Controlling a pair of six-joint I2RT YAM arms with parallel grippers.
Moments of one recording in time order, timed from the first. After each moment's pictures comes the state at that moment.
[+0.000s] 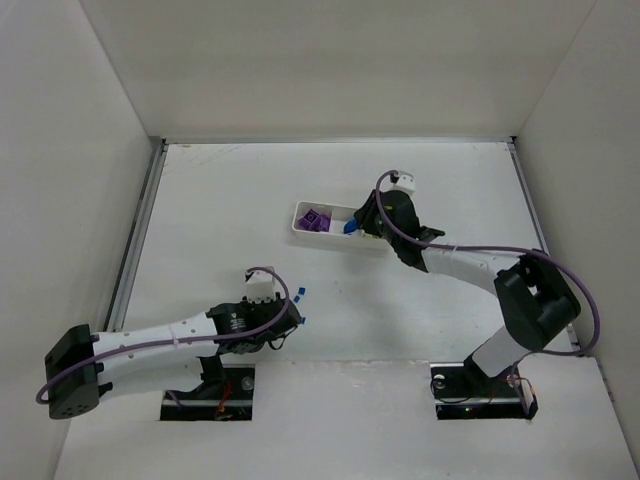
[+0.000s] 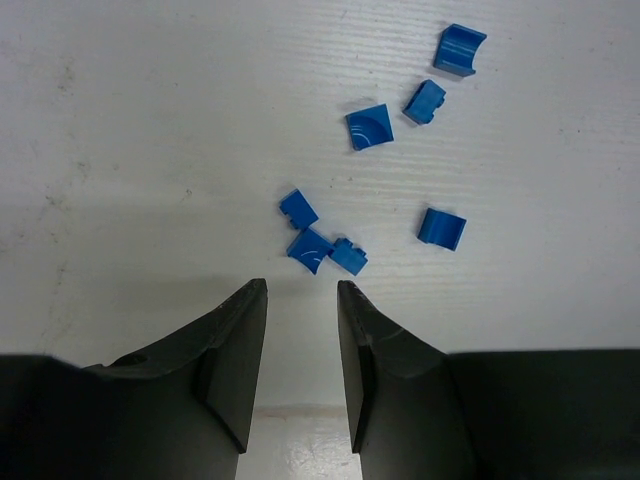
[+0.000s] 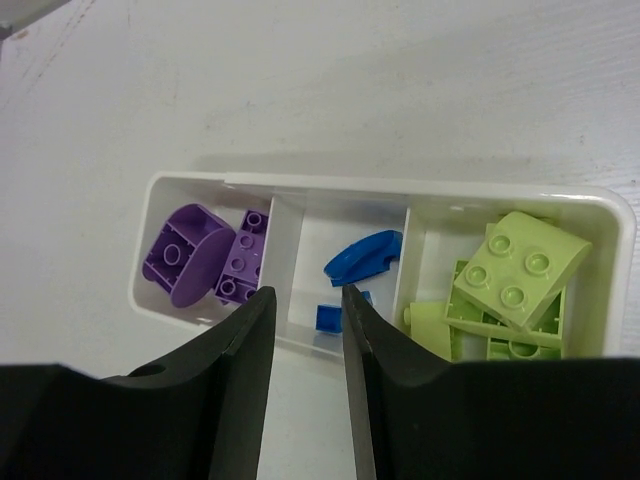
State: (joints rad) left arm -1.17 0.91 0.49 -0.77 -0.57 -1.14; right arm 0.61 1.60 0.92 0.22 0.28 0.69
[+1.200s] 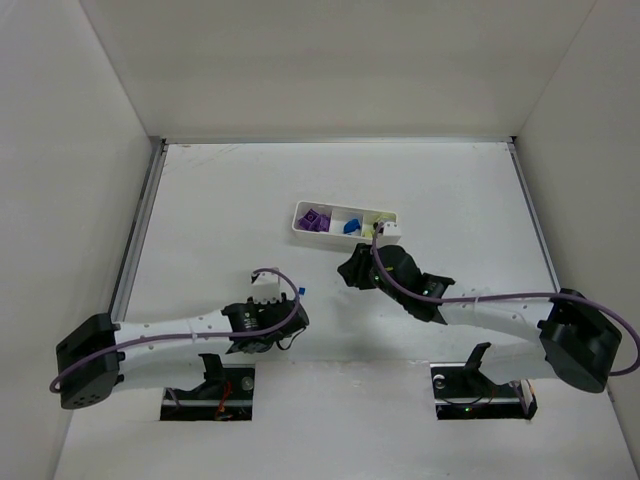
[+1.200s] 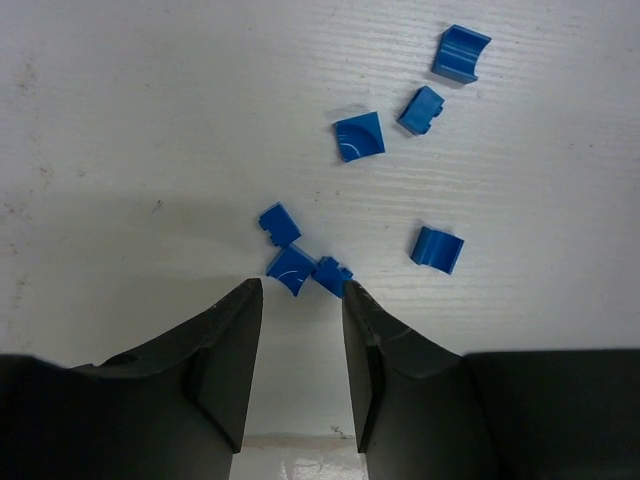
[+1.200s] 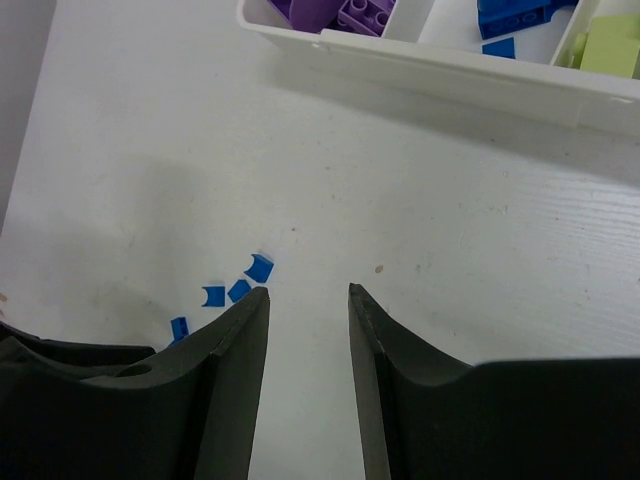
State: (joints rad) left arm -1.19 1.03 0.48 -0.68 -0.59 -1.18; right arm 0.93 1.29 0.62 0.20 0.28 0.74
